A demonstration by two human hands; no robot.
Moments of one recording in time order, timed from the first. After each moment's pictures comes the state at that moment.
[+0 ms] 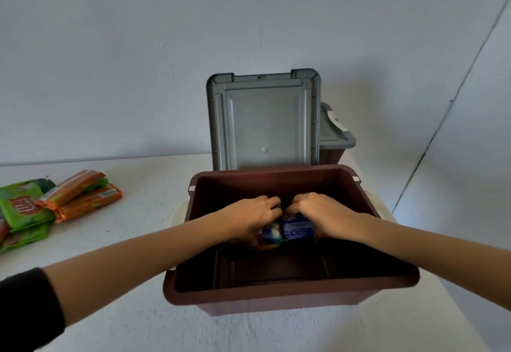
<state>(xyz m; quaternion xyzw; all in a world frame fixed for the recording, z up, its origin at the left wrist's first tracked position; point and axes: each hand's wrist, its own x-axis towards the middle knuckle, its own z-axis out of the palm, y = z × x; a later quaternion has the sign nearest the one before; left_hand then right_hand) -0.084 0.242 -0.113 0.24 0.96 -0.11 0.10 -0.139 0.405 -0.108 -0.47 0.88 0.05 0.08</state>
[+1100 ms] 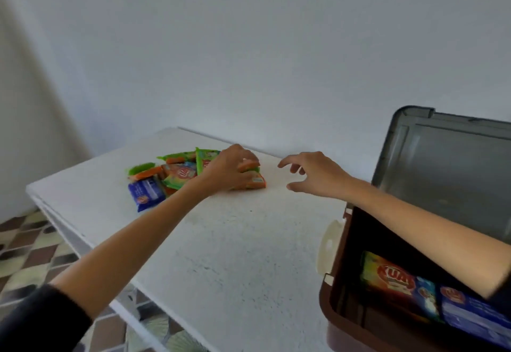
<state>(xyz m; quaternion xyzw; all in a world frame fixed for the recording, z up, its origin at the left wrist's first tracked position) 0.069 0.010 -0.060 -0.25 0.93 0.18 -0.19 -0.080 0.158 -0.036 -0.62 0.77 -0.16 0.06</state>
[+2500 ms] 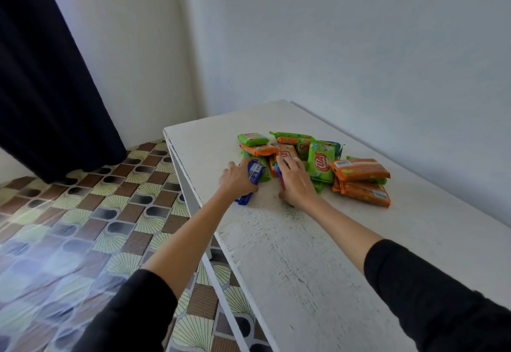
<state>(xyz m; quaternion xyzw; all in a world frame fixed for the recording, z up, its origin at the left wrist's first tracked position) 0.213 -0.106 -0.157 -0.64 0.73 0.20 -0.08 0.064 -0.077 -0.169 -0.72 0.68 -0.12 0.05</state>
